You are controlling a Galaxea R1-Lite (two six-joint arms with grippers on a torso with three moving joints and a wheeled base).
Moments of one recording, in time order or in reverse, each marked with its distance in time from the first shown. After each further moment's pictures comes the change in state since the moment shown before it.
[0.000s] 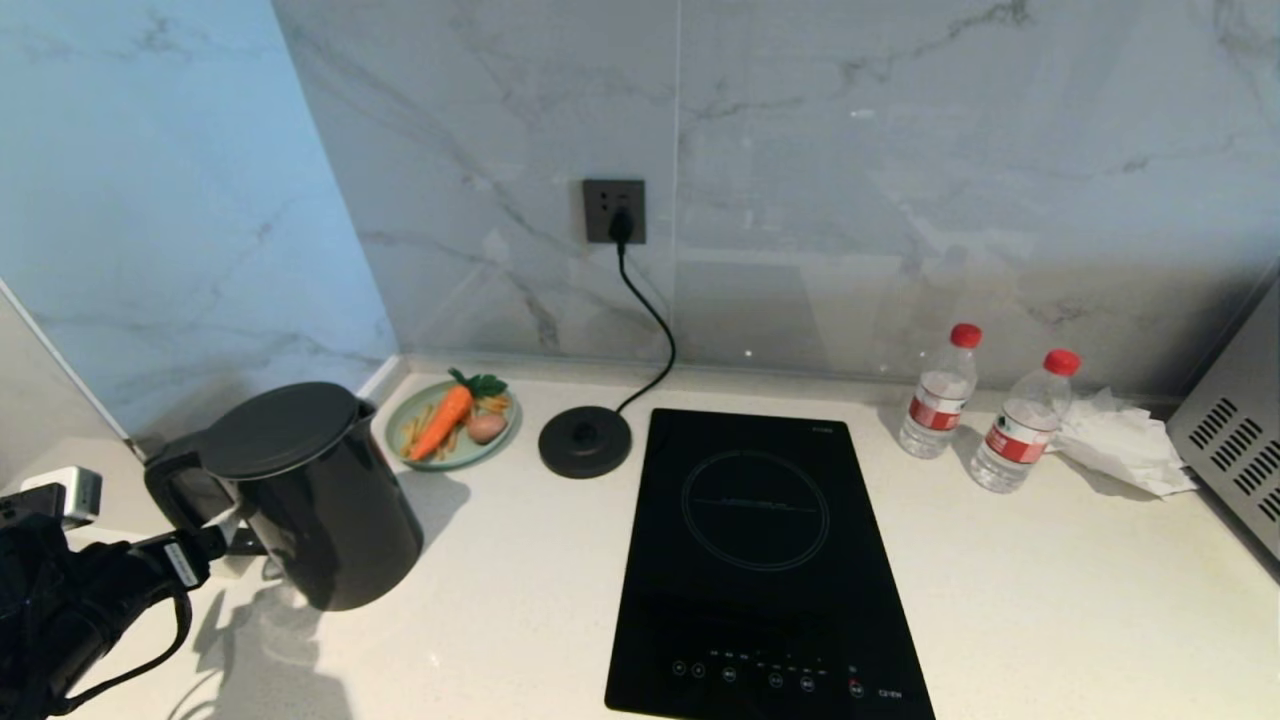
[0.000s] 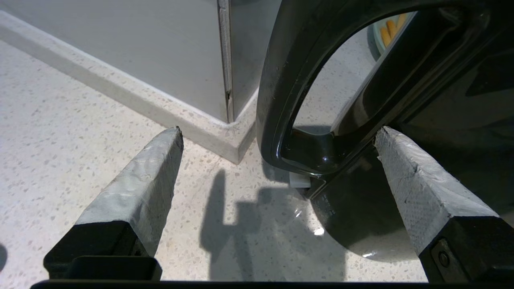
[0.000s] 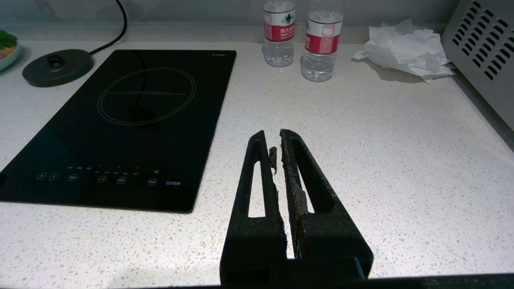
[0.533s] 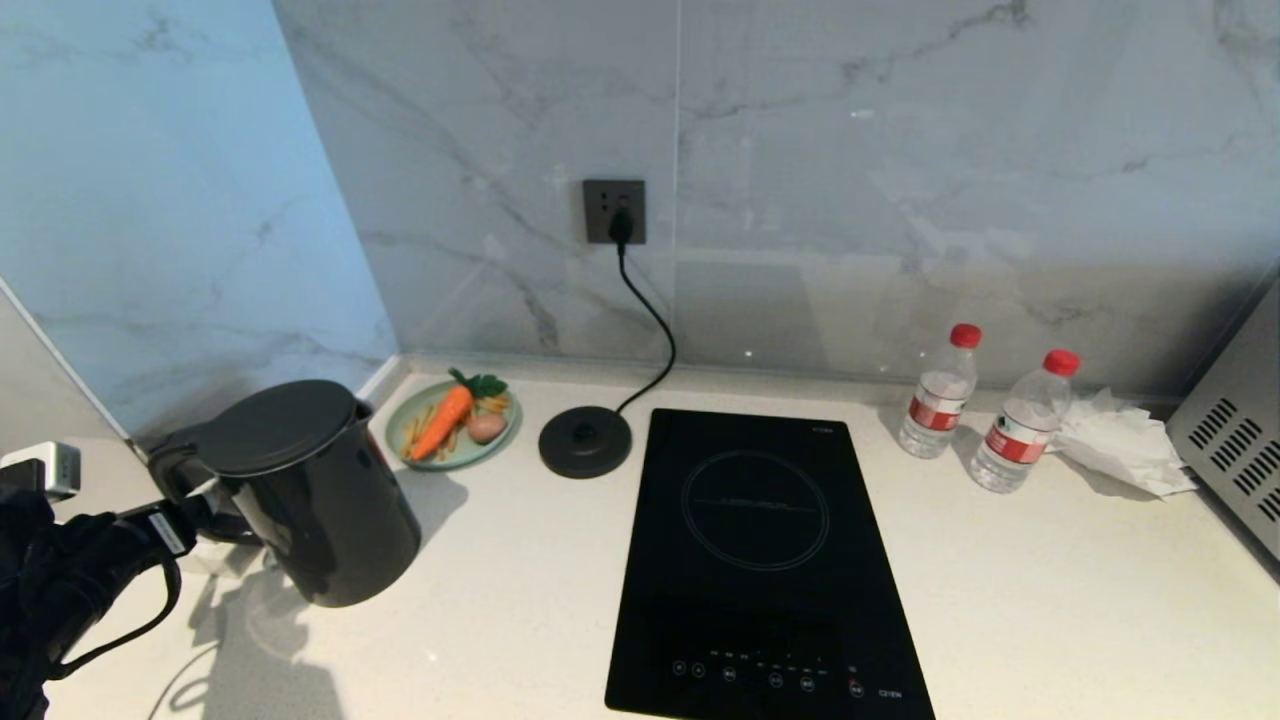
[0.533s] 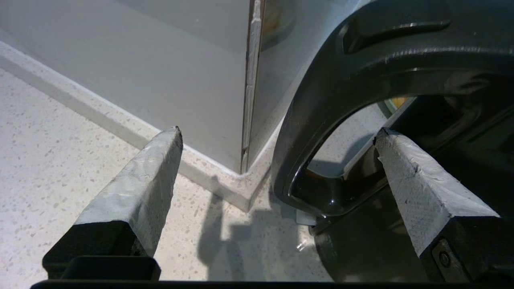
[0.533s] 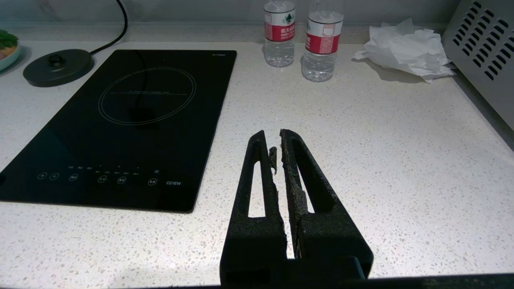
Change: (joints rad) left arm 0.037 0.024 -0.110 0.000 -0.024 -0.031; right arm -0.001 0.000 0.000 0.000 0.000 0.000
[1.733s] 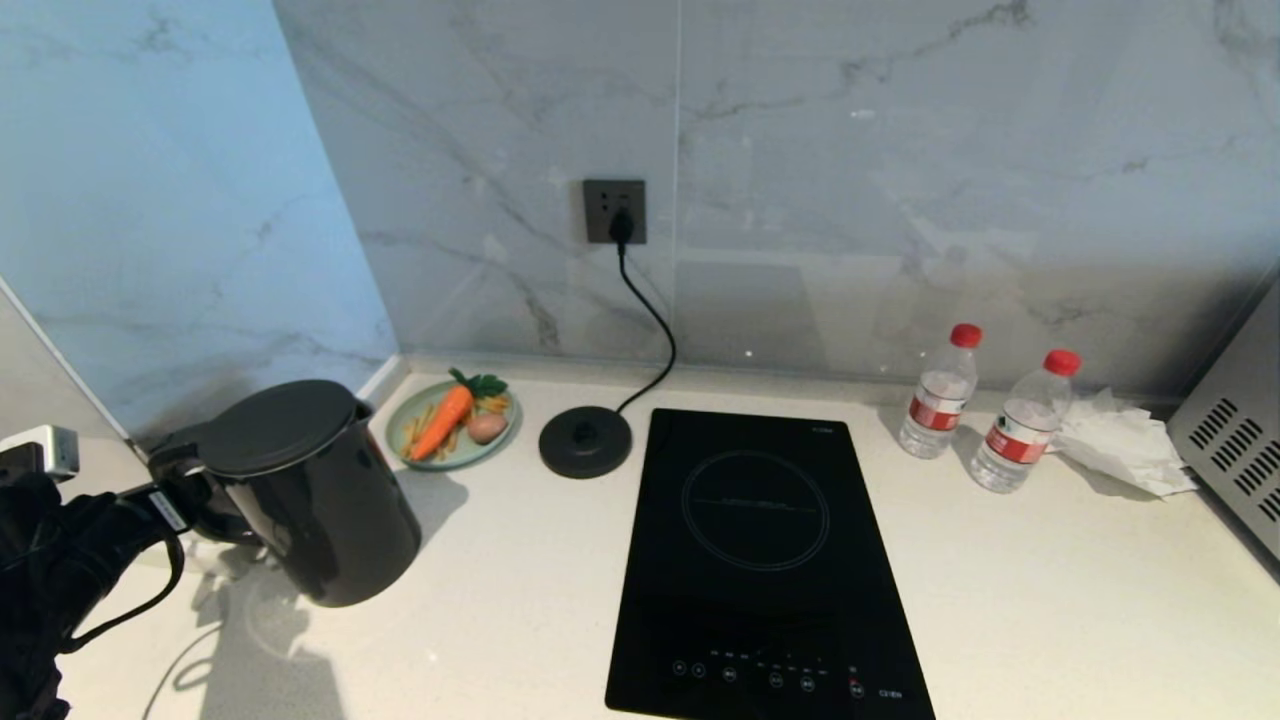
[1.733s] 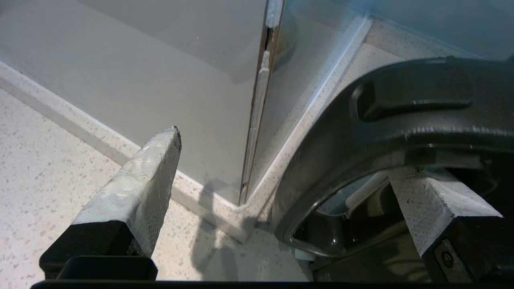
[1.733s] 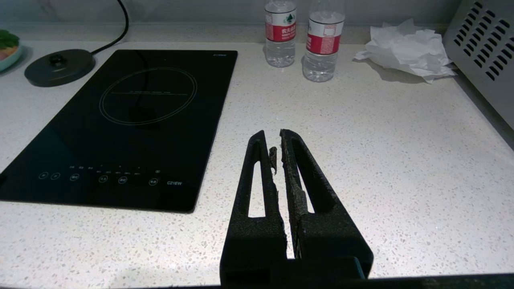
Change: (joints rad) left arm -0.003 0.034 -0.083 0.000 0.010 -0.038; right arm 0.000 0.000 0.000 0.000 0.000 0.000
